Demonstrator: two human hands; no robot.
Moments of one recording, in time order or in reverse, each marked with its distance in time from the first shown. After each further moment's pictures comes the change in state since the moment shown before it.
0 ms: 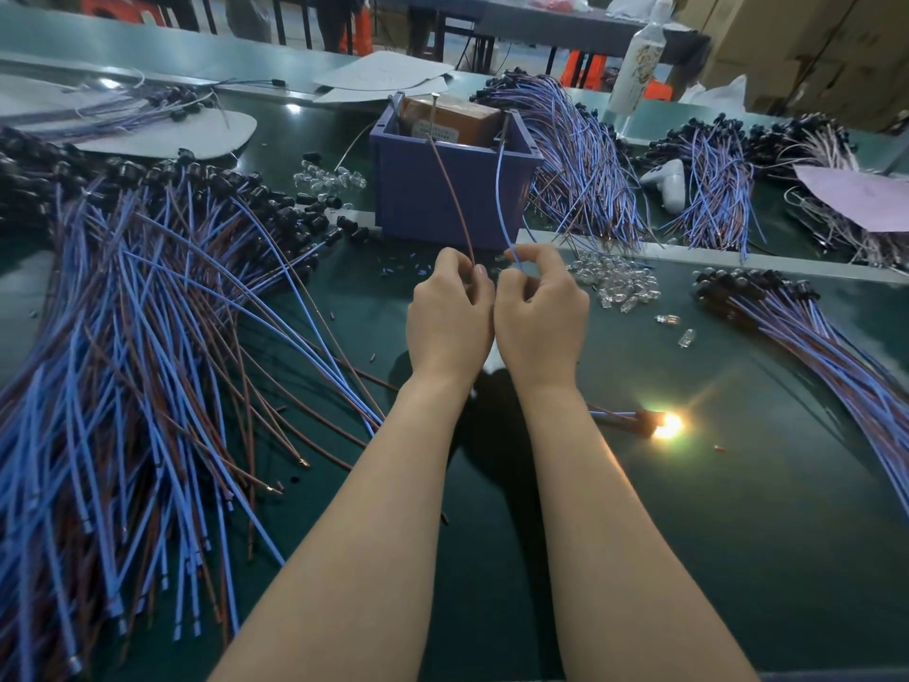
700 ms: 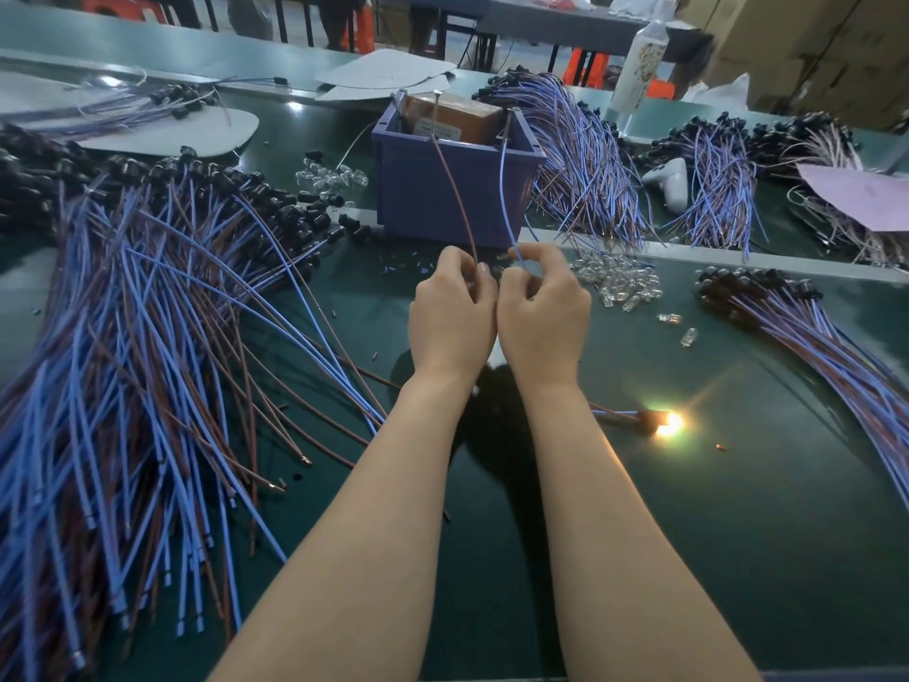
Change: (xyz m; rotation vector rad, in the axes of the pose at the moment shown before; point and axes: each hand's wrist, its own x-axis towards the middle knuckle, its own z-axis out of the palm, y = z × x) left_hand 0.001 -0.003 0.001 0.021 -0.006 0.016; right_hand -0.001 -0.001 0.000 -0.006 -0.001 0.024
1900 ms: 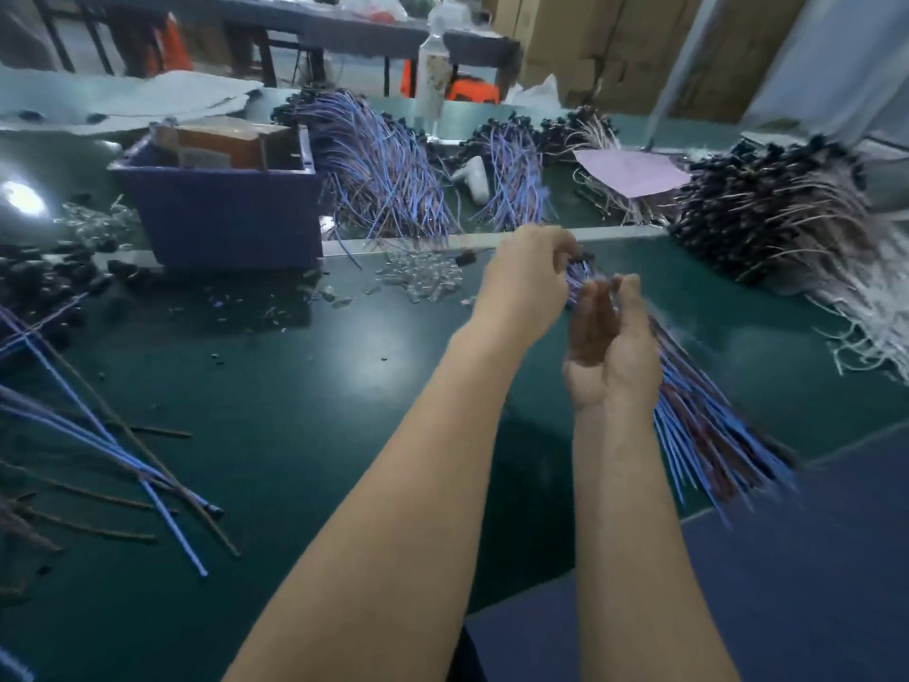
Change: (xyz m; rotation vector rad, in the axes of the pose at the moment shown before) left_hand -0.054 0.155 0.120 -0.023 -0.613 0.361; right_hand 0.017 0.065 -0.187 1.361 0.554 0.585
